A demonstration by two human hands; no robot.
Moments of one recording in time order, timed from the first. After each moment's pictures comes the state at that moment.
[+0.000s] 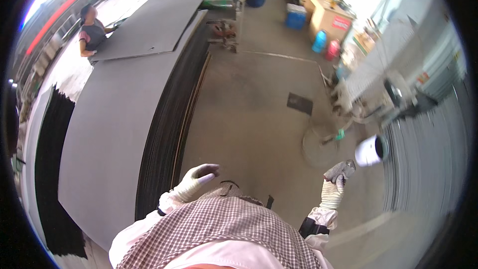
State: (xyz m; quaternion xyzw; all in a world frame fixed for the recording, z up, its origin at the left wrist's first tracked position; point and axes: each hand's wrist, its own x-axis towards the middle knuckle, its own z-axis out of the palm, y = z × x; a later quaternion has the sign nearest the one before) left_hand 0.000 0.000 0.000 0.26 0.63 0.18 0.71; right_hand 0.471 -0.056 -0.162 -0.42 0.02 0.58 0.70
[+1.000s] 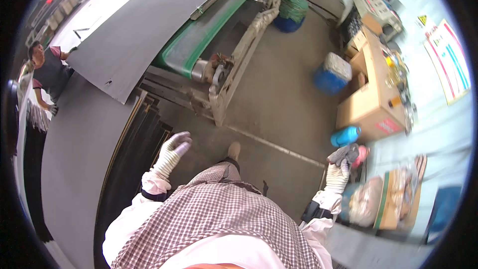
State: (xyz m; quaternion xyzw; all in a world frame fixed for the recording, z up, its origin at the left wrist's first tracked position) left_hand -0.330 -0.104 -0.086 0.29 0.75 0.31 0.51; right_hand 0.228 -0.039 -0.233 -0.37 -0.07 0.65 0.66
